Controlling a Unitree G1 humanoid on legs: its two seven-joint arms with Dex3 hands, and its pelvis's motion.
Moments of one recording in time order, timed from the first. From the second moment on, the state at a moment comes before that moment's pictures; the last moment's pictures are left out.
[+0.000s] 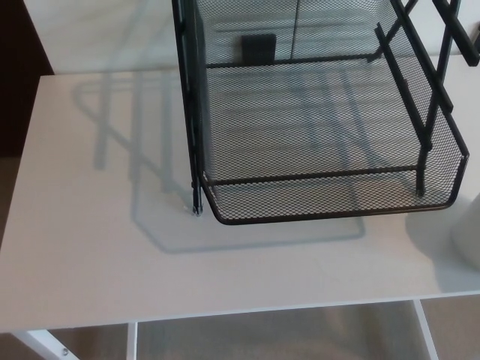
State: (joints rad) left_arm -0.01 0.69 0.18 1.13 -0.02 0.02 -0.26; right_arm 0.18 -1.02 -0.14 -0.06 -0.20 0.02 0.47
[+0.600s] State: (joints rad) left_arm -0.02 0.69 0.16 1.13 0.00 0.02 -0.26; right_arm 0.10 -0.99 -0.07 -0.01 -0.26 0.03 0.42
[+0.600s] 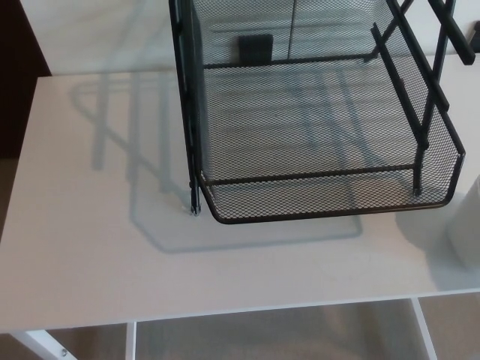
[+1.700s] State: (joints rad) left_arm 0.00 0.69 0.15 1.13 0.00 0.02 -0.26; right_arm 0.20 -0.97 -0.20 -0.30 -0.31 0.01 0.41
